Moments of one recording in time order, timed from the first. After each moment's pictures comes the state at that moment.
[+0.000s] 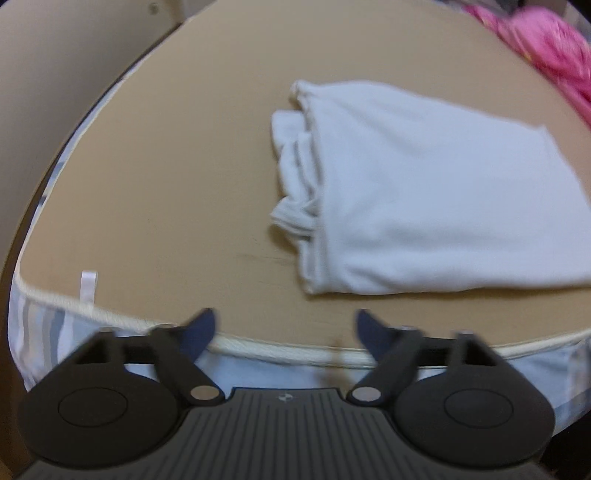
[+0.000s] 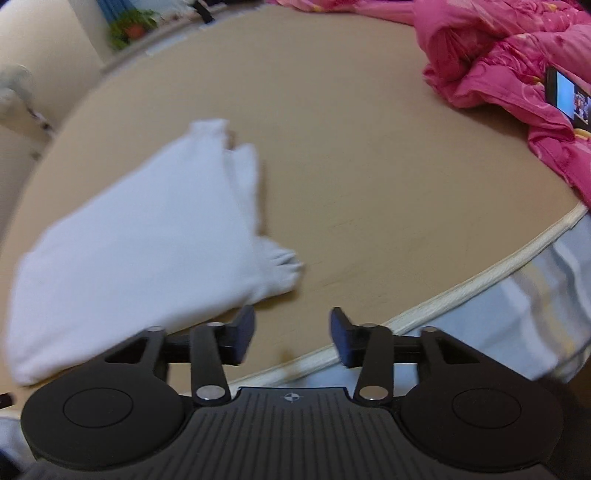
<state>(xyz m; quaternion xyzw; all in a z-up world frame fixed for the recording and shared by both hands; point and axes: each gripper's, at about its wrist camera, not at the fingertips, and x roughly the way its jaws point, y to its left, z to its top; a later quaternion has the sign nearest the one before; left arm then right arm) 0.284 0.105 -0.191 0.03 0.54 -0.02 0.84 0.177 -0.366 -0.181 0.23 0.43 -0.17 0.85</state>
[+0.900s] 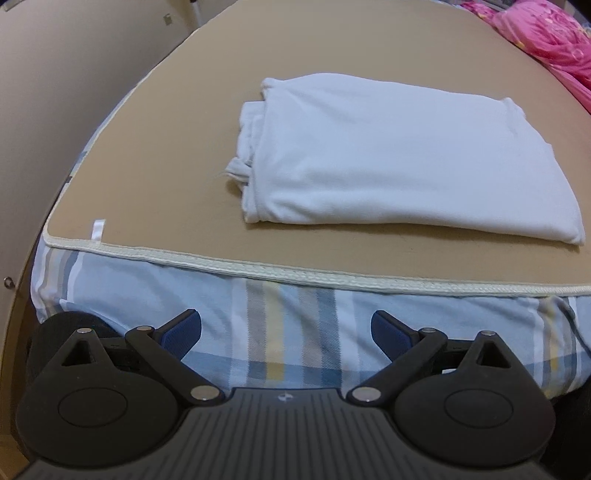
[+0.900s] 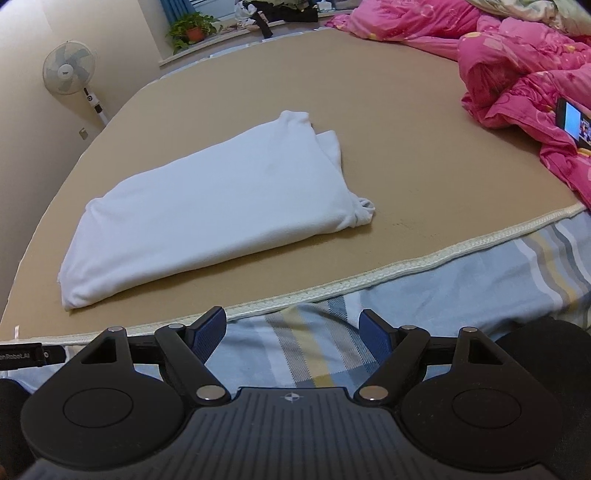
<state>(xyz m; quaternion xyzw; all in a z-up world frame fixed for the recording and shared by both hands) 0.200 0.041 -0.170 0.07 0.53 0.02 0.85 0.118 -0.276 -0.169 0.19 0.41 -0.14 0.88</state>
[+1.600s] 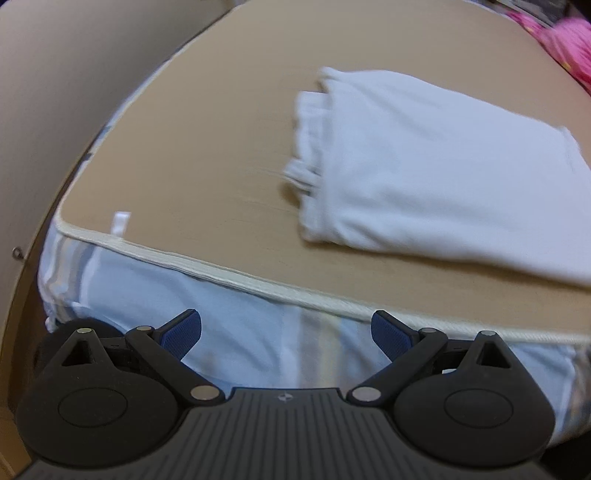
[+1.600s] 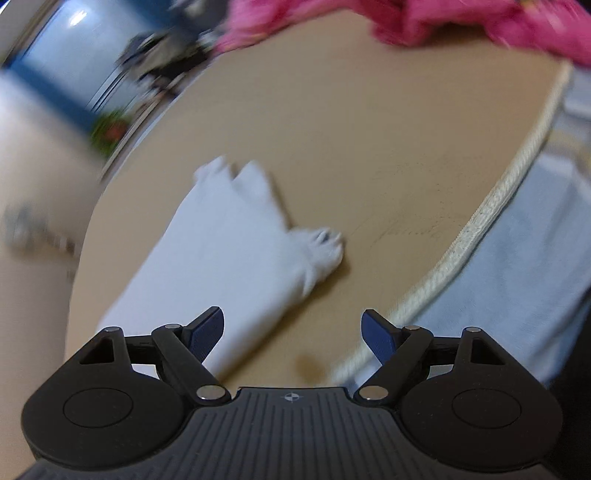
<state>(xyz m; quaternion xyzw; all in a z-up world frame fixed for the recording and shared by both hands) 0.248 0.092 -0.184 0.03 0.55 0.07 0.83 0.175 -0.375 -0.240 0.45 0.30 -0.23 0.81</state>
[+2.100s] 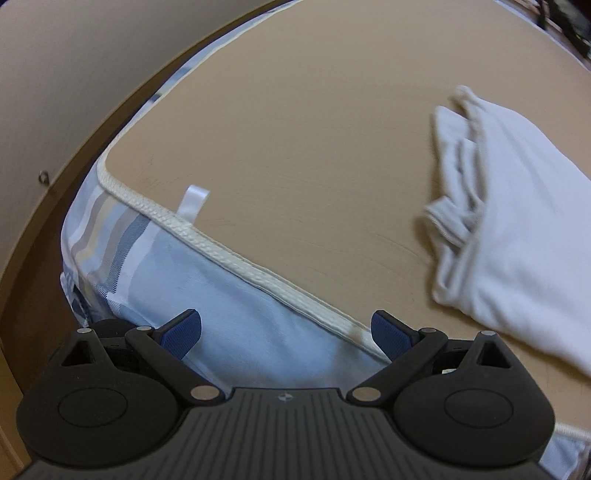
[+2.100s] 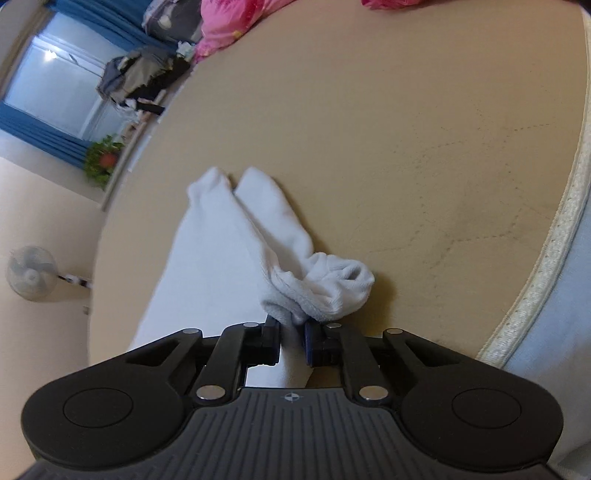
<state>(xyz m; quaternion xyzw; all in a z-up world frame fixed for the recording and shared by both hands) 0.294 0.183 -0.210 -0.07 0.58 0.17 0.79 0.235 -0.376 -0.262 0.47 0.31 -0.22 0.80</state>
